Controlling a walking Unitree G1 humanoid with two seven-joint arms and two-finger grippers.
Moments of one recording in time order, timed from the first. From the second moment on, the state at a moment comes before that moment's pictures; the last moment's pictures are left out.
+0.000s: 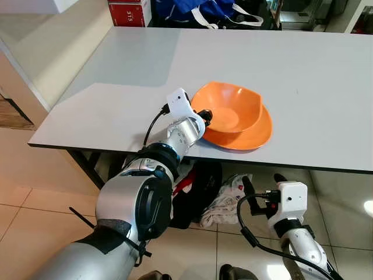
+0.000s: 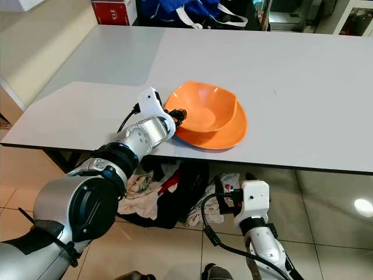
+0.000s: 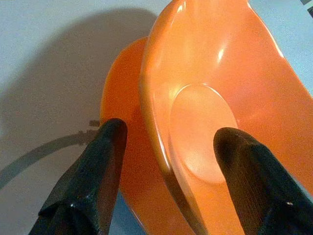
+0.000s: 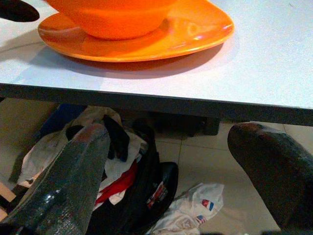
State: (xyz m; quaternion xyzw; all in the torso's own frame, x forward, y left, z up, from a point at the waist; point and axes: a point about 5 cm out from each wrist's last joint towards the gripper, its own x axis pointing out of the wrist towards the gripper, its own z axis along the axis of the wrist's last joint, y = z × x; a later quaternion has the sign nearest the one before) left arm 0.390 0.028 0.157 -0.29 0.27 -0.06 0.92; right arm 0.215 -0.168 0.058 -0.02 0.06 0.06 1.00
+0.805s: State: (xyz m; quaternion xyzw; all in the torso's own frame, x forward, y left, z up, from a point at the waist) left arm 0.391 0.032 0.156 -0.23 0.26 -0.07 0.93; right arm 0.215 -0.167 0.058 -0.02 0.06 0.06 1.00
